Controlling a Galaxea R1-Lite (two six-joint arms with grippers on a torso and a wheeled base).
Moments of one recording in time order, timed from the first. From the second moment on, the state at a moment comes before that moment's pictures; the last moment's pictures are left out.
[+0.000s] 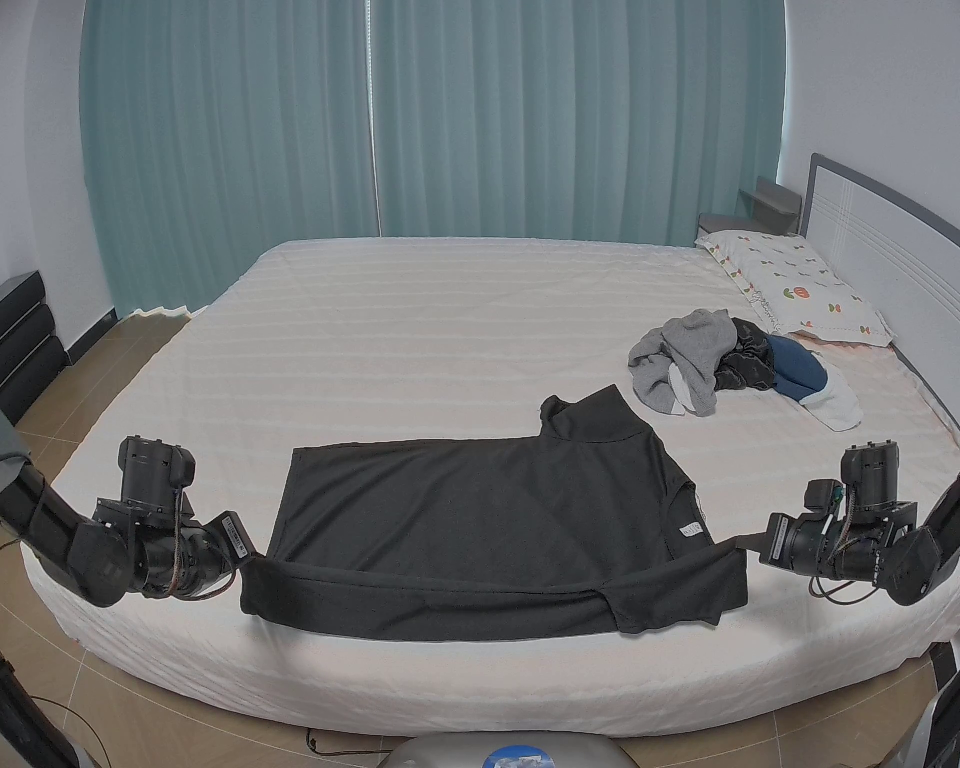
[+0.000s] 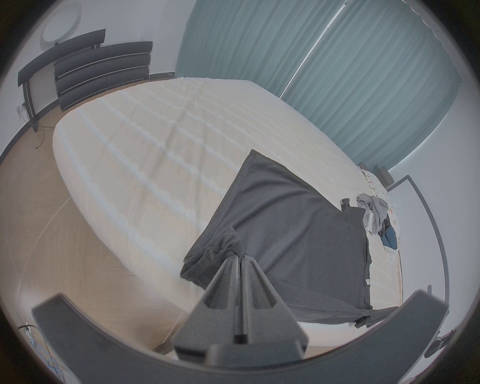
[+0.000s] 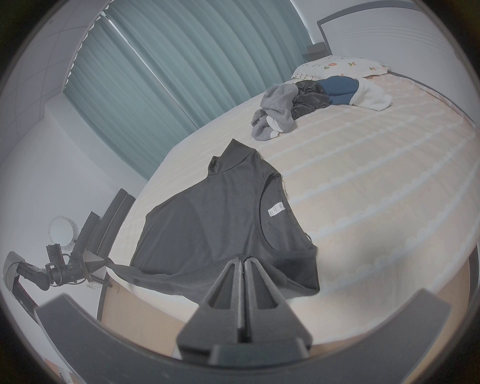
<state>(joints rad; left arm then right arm) -0.11 1.84 -0.57 -0.47 0.00 -0.67 0.09 1.87 -0.44 -0.79 0.26 0.42</state>
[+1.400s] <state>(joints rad) -0.07 2.08 -0.77 -0.46 0.00 -0.72 0.09 2.14 -0.71 -0.77 0.26 0.43</state>
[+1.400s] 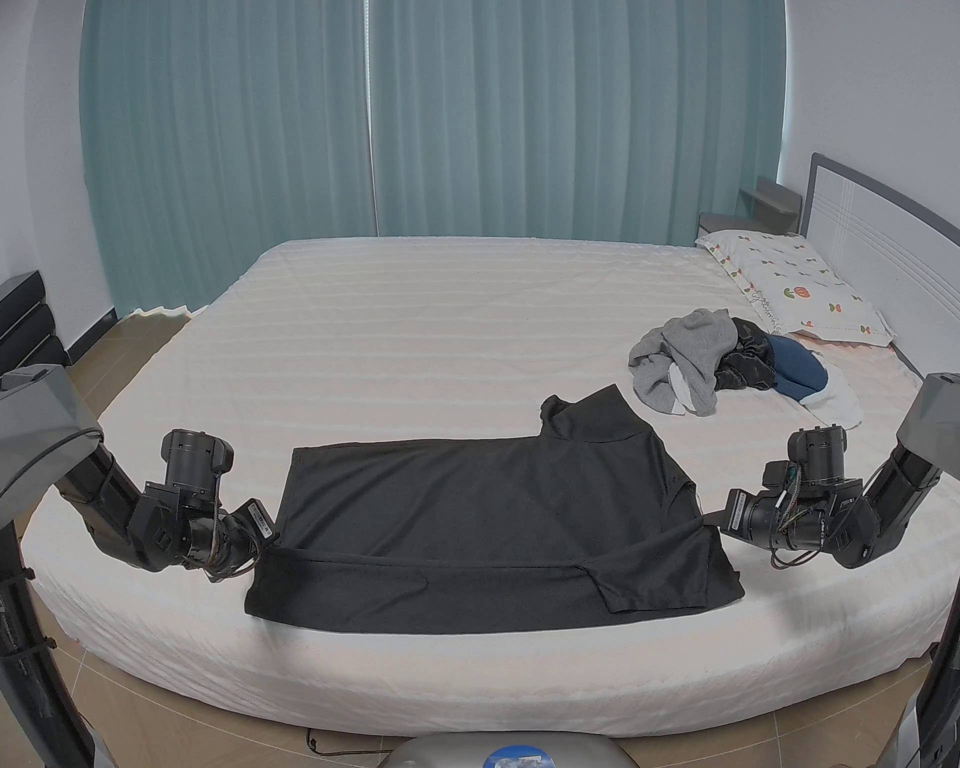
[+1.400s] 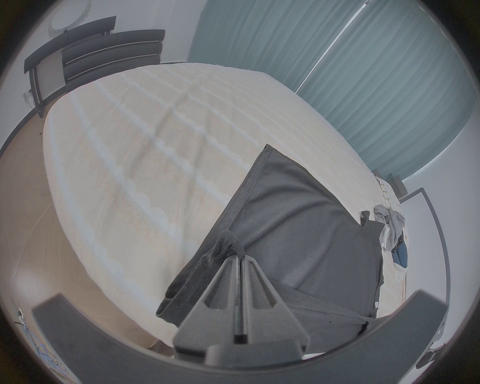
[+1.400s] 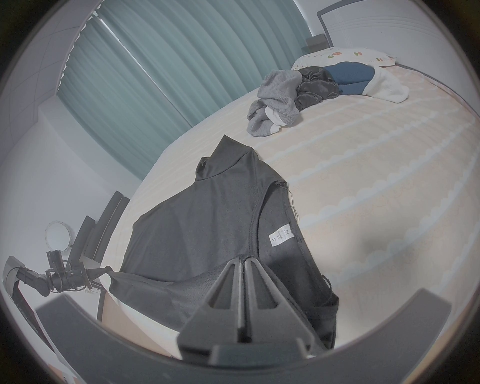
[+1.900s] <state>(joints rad) -0.07 2.17 -0.83 -0.46 -0.02 -0.76 0.09 2.23 -0.77 -0.79 0.26 0.52</state>
